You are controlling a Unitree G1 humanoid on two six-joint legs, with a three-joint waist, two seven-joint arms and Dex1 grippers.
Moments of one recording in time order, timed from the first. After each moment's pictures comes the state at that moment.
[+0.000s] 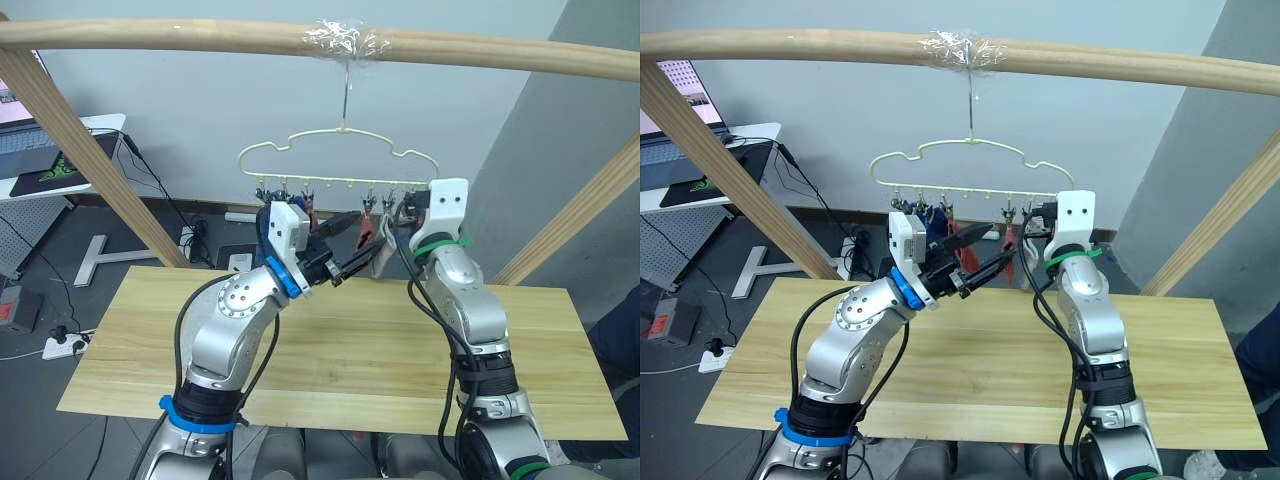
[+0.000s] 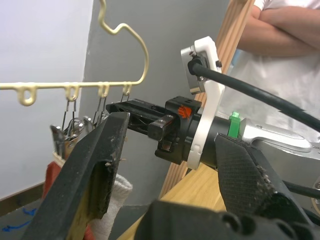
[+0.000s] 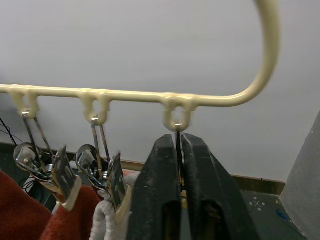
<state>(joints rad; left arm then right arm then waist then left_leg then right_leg) -0.36 0.24 -0.14 -0.28 -0.35 0.28 -0.64 -0.51 -0.02 0.00 -0.08 0.06 0.45 -0.02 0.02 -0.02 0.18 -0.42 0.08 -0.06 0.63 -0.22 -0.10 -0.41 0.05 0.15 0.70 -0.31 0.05</state>
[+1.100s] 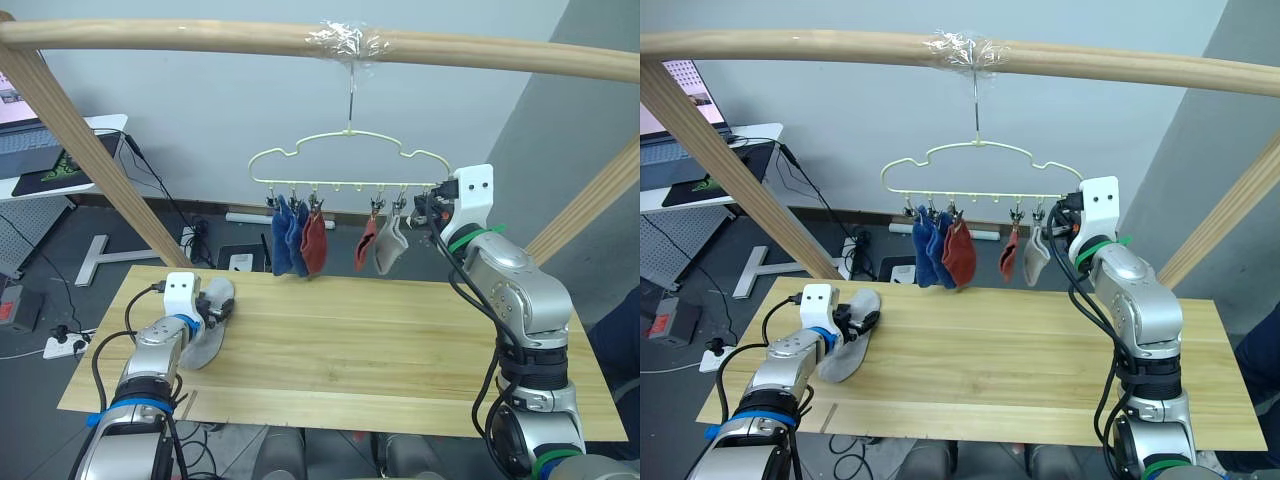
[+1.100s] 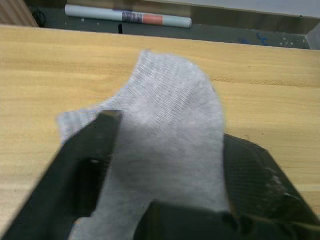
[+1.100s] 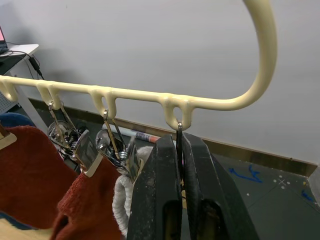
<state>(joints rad) -0.40 0.49 0.12 0.80 -0.09 0.11 -0.44 -0.56 -0.20 -0.10 -0.27 0.26 0.86 0.16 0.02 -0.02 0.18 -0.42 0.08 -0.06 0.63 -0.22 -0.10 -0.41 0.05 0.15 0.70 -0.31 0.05</state>
